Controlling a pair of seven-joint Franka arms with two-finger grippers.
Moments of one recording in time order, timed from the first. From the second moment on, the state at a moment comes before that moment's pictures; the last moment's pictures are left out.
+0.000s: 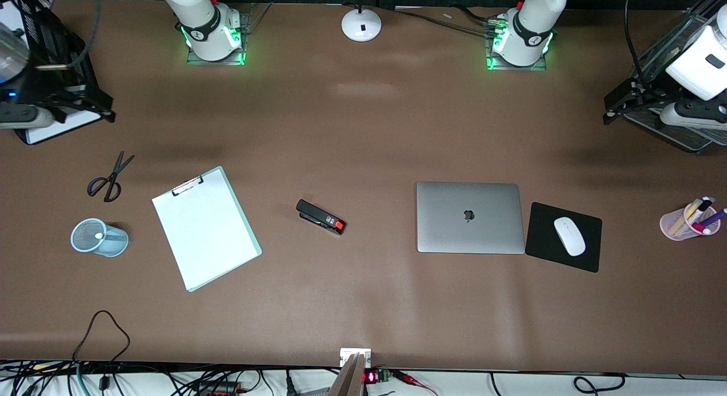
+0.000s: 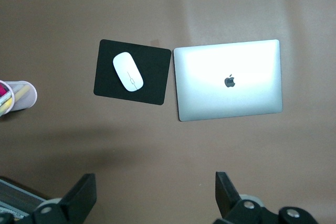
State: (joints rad) left arm -0.04 -0.09 -0.02 -1.70 -0.01 1.64 0.03; right arm 0.07 -0.07 -0.06 -1.73 -0.02 1.65 0.00
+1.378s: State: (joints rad) left arm -0.02 0.00 -0.02 -1.63 0.00 1.63 0.03; right arm 0.11 -0.05 -0.08 -1.65 -0.02 1.60 0.00
